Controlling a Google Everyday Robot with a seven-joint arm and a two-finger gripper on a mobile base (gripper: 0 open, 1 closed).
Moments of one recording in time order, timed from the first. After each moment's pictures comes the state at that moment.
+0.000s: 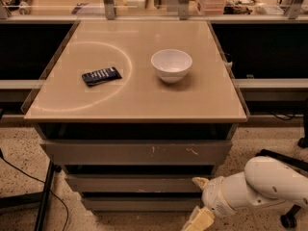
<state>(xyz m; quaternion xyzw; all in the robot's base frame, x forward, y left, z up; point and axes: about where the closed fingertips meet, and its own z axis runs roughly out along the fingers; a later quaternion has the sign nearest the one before) 0.361 -0.104 0.568 -0.49 0.79 0.29 0.22</state>
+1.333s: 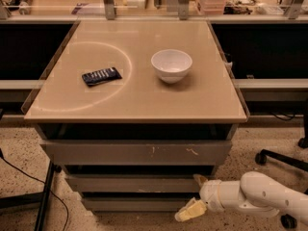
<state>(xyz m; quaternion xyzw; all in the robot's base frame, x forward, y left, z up) 0.432 -0.116 0.465 -0.40 0.80 0.32 0.31</state>
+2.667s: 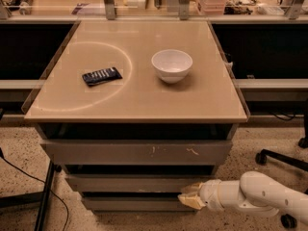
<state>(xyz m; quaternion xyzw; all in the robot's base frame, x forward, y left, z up) 0.432 -0.116 0.465 -0.40 0.80 0.32 0.31</state>
